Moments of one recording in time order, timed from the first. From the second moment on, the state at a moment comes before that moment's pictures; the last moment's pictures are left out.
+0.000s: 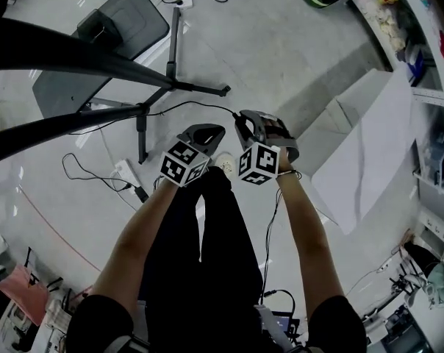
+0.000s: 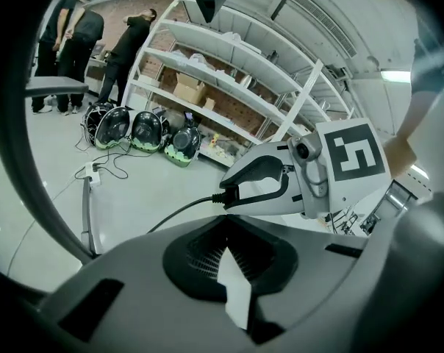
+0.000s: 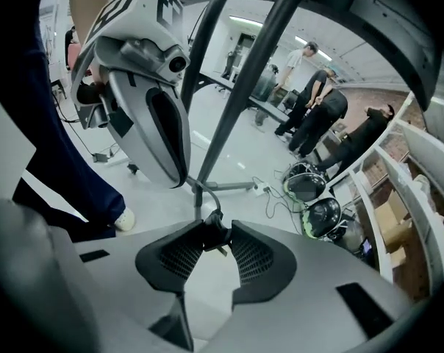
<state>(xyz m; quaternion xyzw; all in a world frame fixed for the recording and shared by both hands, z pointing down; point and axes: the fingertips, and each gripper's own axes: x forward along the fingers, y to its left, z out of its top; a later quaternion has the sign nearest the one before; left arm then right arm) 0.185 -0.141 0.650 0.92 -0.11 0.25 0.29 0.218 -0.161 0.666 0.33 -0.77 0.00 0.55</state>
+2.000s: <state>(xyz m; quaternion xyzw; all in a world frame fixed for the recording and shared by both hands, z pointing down) 0.082 -0.219 0.228 0.96 -0.23 0.07 0.14 0.065 -0.251 0.125 0.42 -0.75 -0.38 0.34</state>
